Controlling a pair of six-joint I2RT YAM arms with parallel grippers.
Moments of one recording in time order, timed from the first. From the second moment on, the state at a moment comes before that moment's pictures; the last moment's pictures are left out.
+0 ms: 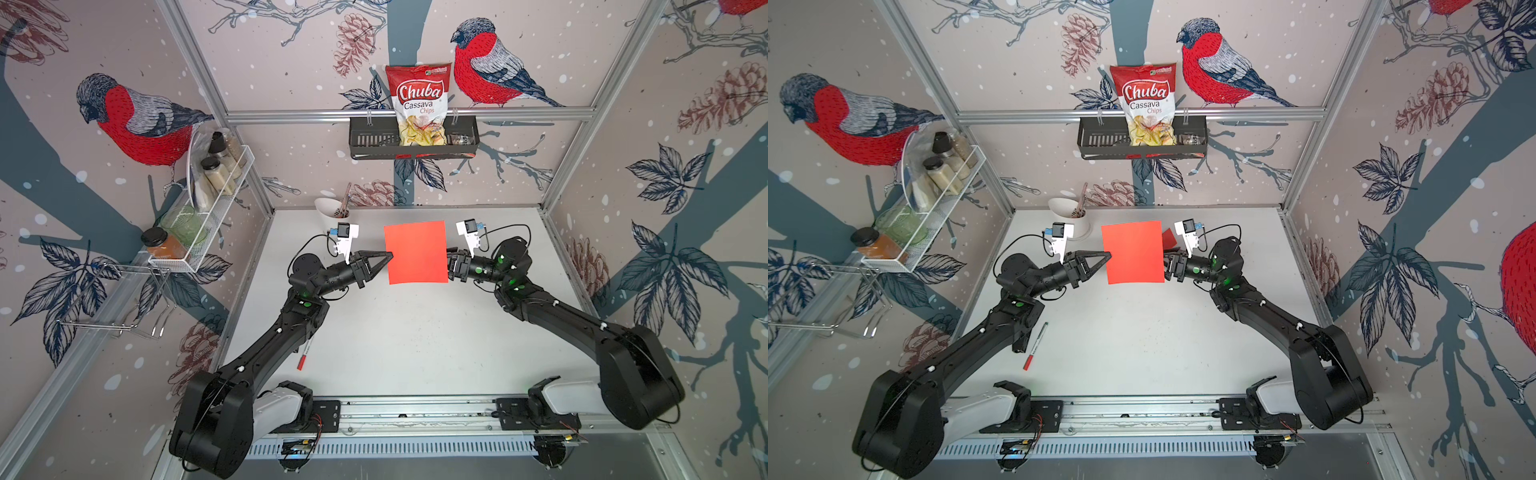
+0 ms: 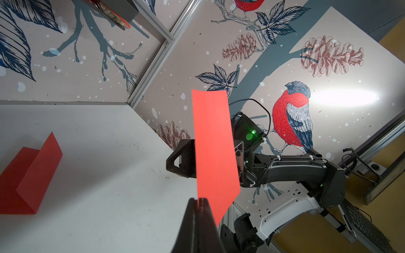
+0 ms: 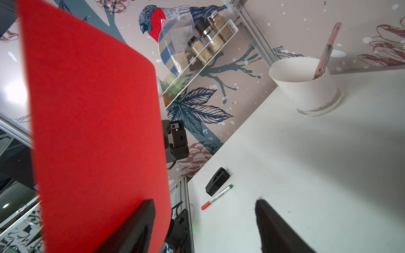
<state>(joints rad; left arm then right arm) -0.33 1.15 0.64 0.71 0.88 -0.81 0.48 1.36 0.74 0.68 -0.92 0.76</state>
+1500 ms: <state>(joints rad) -0.33 1.05 0.62 0.61 0.96 -0.73 0.65 1.45 0.89 0.66 -1.01 0.75</state>
